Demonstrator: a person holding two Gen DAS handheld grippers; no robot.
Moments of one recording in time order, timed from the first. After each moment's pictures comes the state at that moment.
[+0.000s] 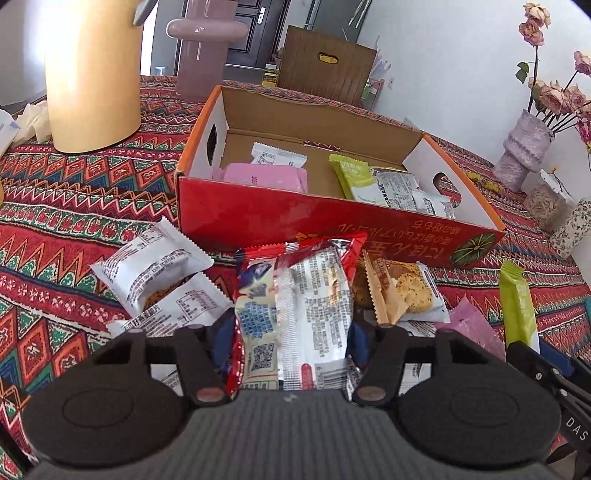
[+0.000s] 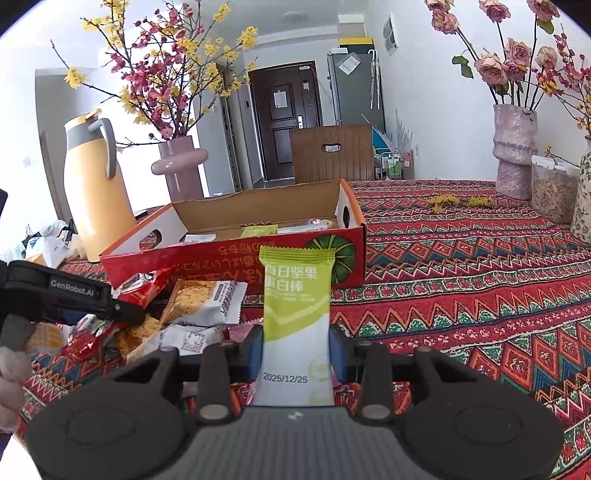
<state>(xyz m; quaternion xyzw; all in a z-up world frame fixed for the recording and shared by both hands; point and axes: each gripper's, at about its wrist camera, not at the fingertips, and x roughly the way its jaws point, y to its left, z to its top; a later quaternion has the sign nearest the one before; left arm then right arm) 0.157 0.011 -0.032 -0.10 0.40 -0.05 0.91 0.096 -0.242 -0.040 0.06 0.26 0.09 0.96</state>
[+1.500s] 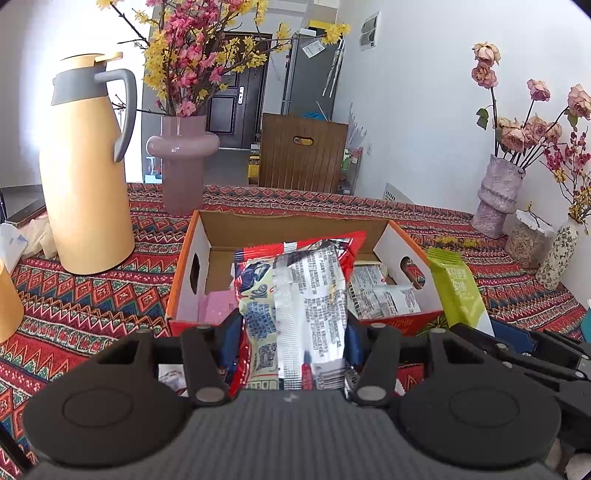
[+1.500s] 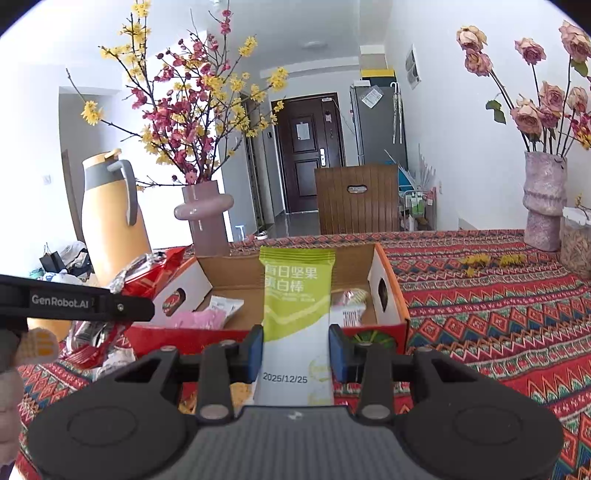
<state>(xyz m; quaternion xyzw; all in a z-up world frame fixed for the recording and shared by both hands) 0.148 -0.019 0.041 -0.04 0.27 -0.05 0.96 0.140 -0.223 0.009 0.06 0.20 0.12 0.97</state>
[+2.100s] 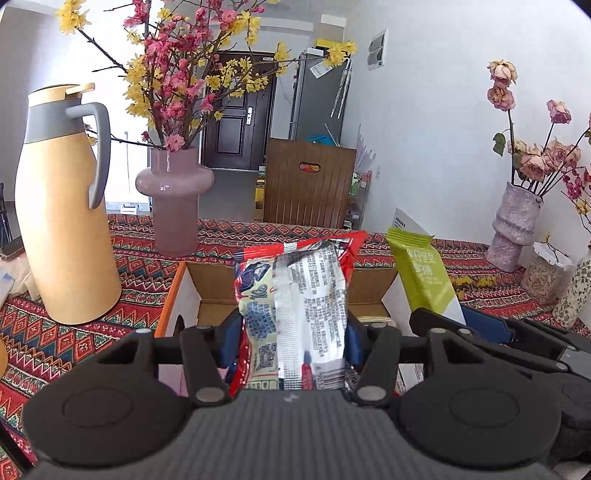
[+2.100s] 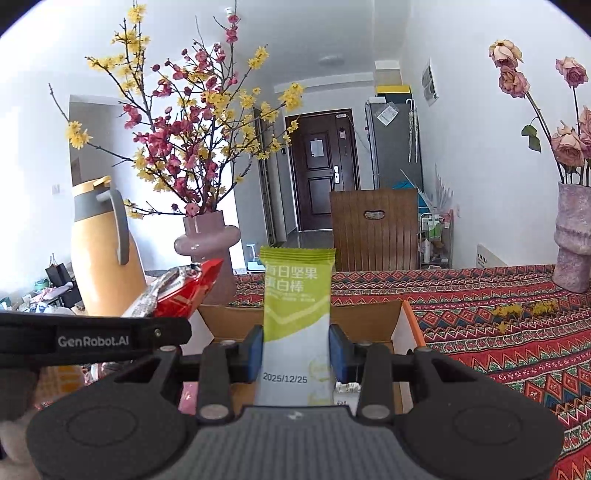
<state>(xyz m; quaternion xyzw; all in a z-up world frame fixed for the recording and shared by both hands) 0.212 -0.036 0.056 -0.04 0.24 -0.03 0.97 0.226 -0.208 0.039 0.05 0.18 0.15 0.97</state>
